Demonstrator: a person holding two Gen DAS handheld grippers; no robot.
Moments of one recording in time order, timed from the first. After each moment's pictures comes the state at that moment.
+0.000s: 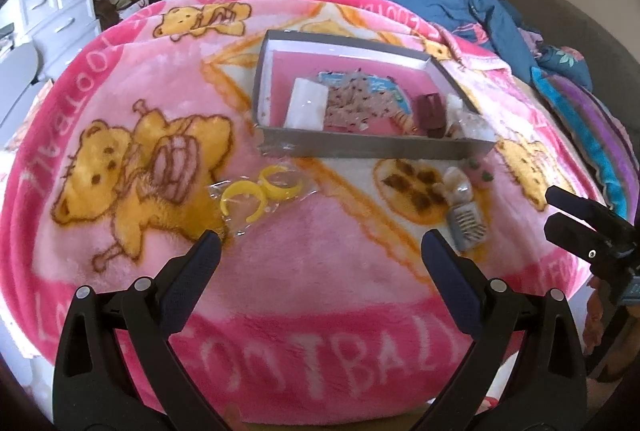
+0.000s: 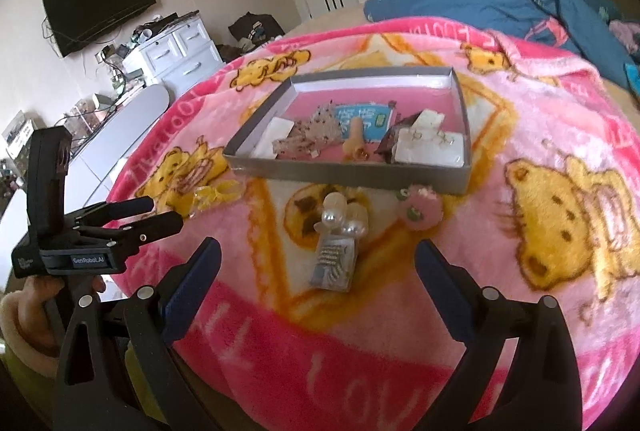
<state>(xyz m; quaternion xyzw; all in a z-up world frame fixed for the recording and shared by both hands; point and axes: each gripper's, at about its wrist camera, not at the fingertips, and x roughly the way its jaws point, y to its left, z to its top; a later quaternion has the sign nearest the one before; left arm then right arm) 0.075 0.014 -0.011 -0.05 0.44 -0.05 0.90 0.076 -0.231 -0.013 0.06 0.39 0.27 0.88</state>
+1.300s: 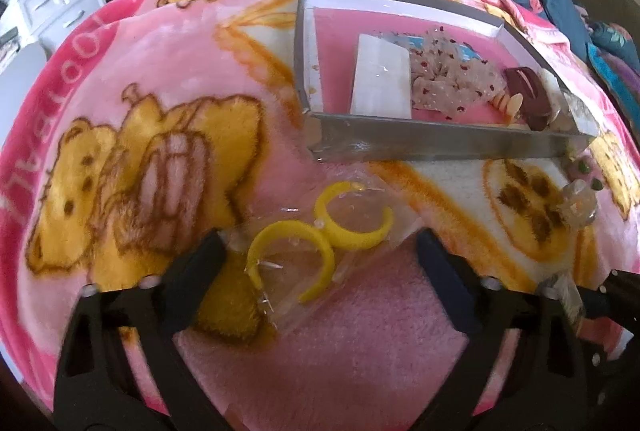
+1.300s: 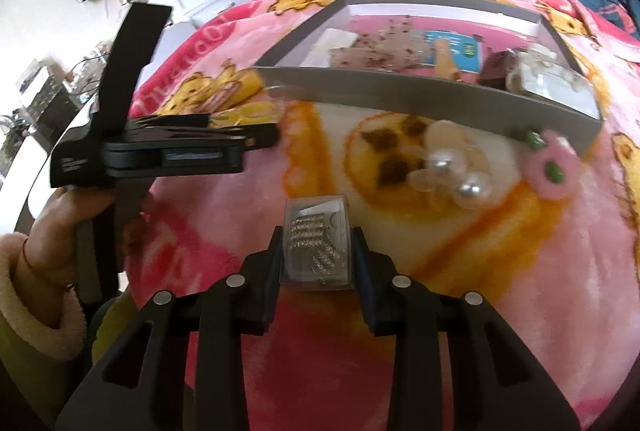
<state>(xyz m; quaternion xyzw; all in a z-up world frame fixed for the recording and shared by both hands) 0.148 0.035 -0.073 0.00 0.48 0.01 0.88 0.087 -0.154 -0.079 0.01 0.45 0.34 0.83</state>
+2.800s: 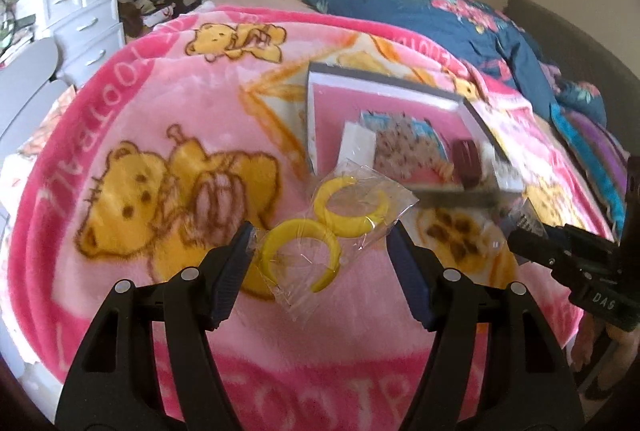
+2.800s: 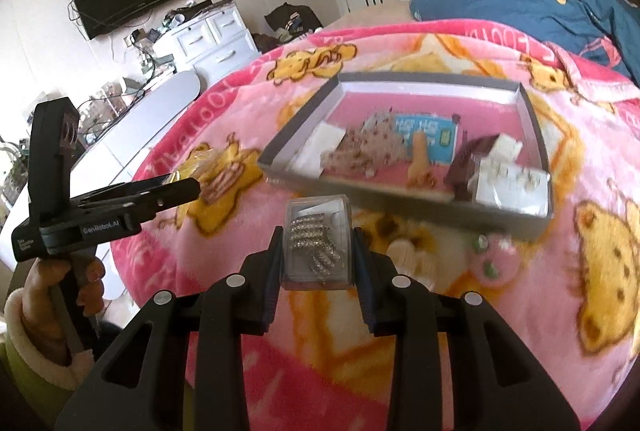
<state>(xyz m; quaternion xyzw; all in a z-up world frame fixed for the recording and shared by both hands) 0.098 0.055 0.008 -0.08 0.40 -0.02 0.91 0.107 -0.178 -0.012 0.04 0.38 0.33 0.86</state>
